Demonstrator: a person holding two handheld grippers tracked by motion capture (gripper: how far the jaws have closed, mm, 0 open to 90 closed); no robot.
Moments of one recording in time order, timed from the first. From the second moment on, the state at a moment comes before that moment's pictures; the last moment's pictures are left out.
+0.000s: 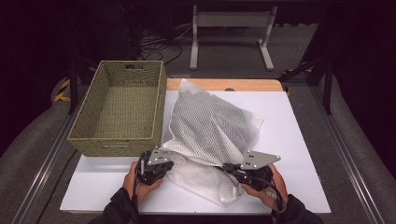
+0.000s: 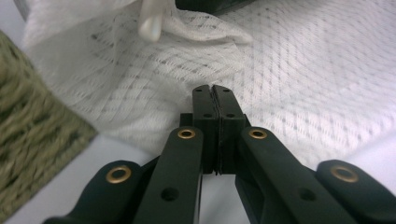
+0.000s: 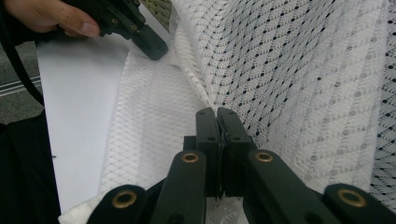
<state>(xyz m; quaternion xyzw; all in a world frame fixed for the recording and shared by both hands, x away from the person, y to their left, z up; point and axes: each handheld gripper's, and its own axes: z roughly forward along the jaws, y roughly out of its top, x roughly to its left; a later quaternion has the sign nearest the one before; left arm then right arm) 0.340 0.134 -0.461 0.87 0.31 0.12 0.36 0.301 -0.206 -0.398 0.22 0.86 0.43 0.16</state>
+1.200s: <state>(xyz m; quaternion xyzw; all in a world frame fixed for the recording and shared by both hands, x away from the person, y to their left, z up) 0.322 0.121 -0.461 0.87 0.32 0.14 0.35 0.300 -0.175 -0.401 0.19 0.87 0.43 0.15</state>
